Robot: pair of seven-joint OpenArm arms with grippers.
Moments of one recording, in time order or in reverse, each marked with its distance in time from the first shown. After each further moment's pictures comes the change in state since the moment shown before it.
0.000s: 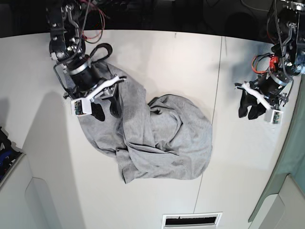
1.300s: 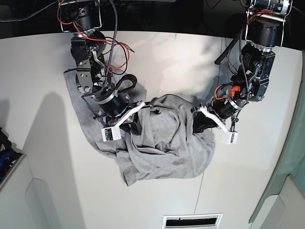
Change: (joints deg) left arm -20.2 11.0 10.2 -27.0 -11.8 -13.4 -0.2; right arm 14.8 -7.7 0.0 -19.6 -2.8 2.0 -1.7
